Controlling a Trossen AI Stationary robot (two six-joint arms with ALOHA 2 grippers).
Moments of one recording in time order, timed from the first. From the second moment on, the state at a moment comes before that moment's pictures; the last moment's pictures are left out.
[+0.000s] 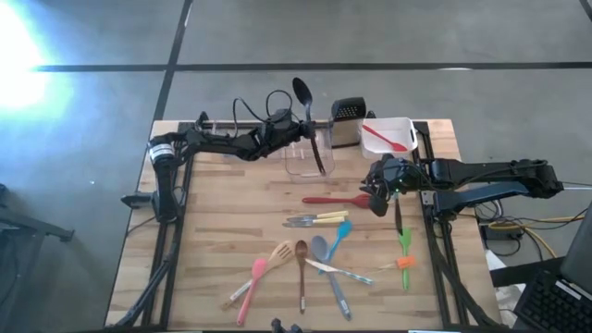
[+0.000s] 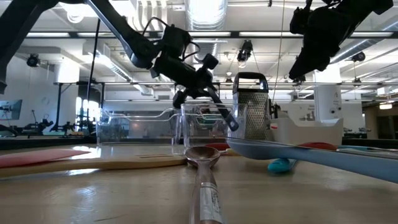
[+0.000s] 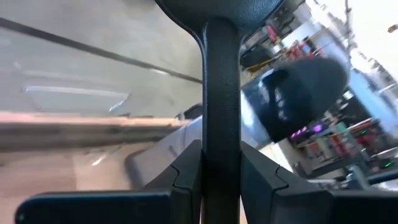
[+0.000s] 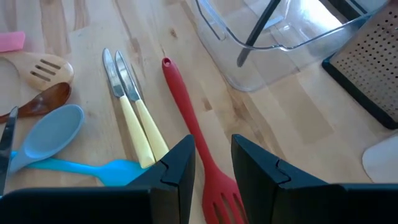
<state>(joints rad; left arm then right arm) 0.44 1.87 1.16 0.51 -0.25 -0.89 -0.06 0.93 0.70 -0.57 0.16 0.30</state>
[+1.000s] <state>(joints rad) 0.44 1.87 1.16 0.47 -0.29 -0.81 -0.06 0.93 0.70 -0.57 0.16 0.29</state>
